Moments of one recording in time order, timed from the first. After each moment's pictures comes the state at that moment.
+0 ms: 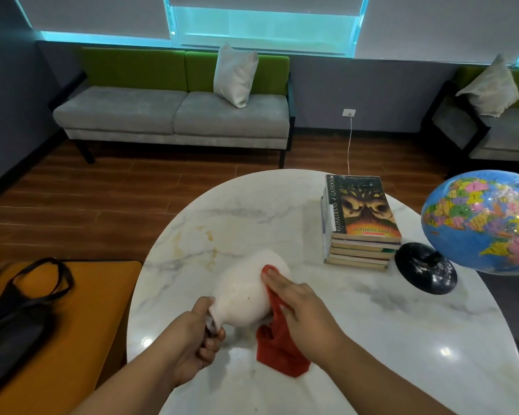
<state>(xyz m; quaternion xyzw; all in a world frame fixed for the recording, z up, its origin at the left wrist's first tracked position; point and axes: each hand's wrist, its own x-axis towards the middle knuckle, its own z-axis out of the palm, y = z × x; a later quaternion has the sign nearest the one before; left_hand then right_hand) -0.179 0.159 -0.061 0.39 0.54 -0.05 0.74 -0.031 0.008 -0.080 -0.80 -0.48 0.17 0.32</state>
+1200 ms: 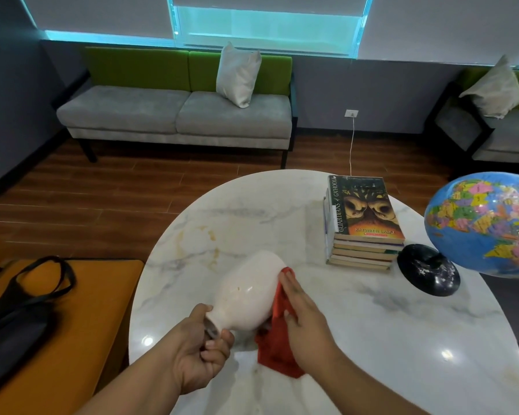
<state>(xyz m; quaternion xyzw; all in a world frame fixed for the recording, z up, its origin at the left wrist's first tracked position) -0.183 0.160 -0.068 0.12 0.52 -0.07 0.84 -0.050 0.008 -0.096 -0.83 -0.34 0.18 0.40</state>
